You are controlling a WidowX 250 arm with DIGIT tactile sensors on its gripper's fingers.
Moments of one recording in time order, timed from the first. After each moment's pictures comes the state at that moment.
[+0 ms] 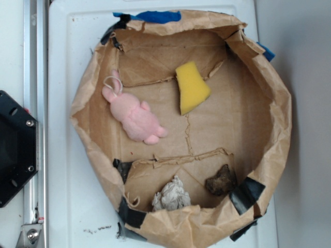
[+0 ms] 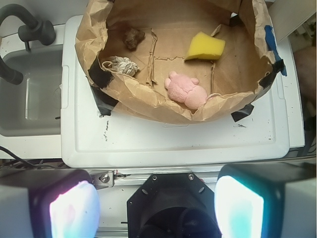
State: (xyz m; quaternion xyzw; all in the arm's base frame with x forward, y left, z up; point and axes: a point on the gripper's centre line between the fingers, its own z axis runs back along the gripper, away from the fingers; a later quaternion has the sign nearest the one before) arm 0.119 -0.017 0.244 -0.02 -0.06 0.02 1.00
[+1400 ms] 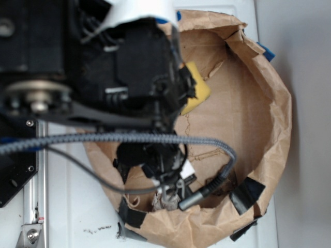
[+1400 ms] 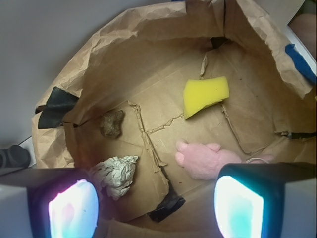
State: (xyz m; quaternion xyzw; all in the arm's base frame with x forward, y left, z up) arm 0.233 0.000 0.189 -0.06 -0.10 0.26 0.96
